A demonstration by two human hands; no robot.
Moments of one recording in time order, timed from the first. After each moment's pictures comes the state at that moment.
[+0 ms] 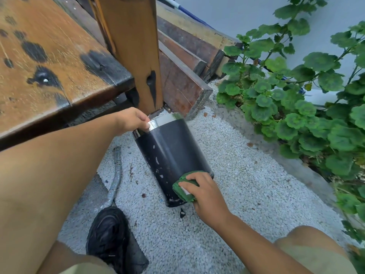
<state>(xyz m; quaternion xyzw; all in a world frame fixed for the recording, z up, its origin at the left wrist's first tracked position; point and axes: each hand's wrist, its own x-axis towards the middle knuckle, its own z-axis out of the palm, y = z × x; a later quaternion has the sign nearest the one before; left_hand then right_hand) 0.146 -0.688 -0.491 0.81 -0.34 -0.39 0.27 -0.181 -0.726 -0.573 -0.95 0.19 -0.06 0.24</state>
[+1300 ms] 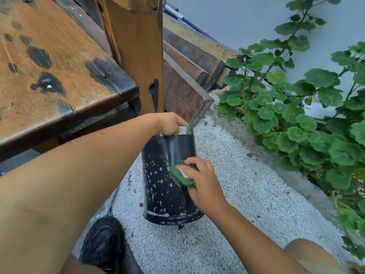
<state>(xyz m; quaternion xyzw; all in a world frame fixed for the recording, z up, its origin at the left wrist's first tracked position) 0.103 -0.762 -0.466 0.79 -0.48 -0.38 0.09 -0.134 -0.751 -0.542 -0.93 0.23 -0.10 0.28</state>
